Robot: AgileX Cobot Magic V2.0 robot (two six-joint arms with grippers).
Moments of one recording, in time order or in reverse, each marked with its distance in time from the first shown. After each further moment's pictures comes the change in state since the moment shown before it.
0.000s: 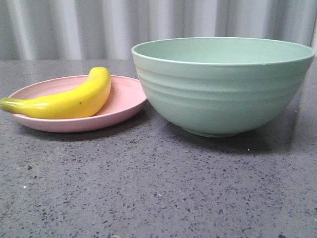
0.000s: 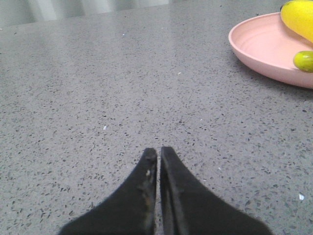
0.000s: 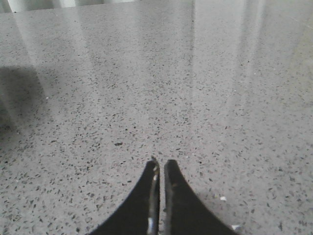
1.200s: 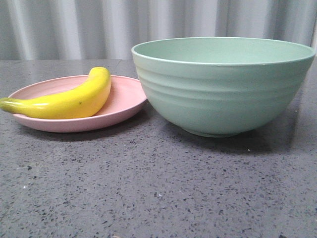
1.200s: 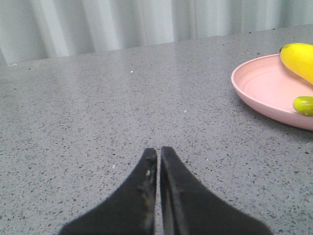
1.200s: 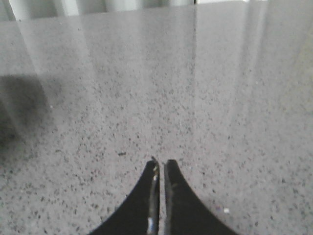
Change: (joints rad) left arm 0.000 0.000 0.000 0.000 -0.121 0.000; right arm 0.000 0.000 0.000 0.000 -0.045 0.000
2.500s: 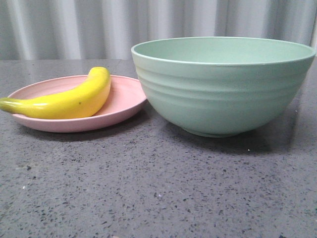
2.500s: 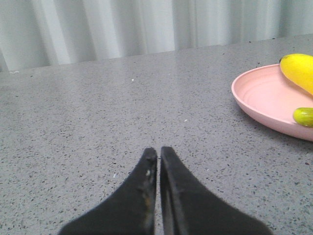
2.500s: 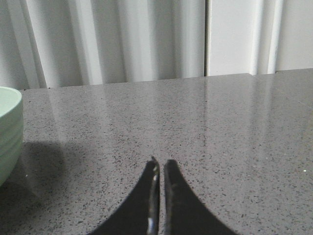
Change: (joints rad) left arm 0.000 0.000 0.000 -0.005 -0.027 0.000; right arm 0.000 0.000 0.000 -0.009 -0.223 0.002
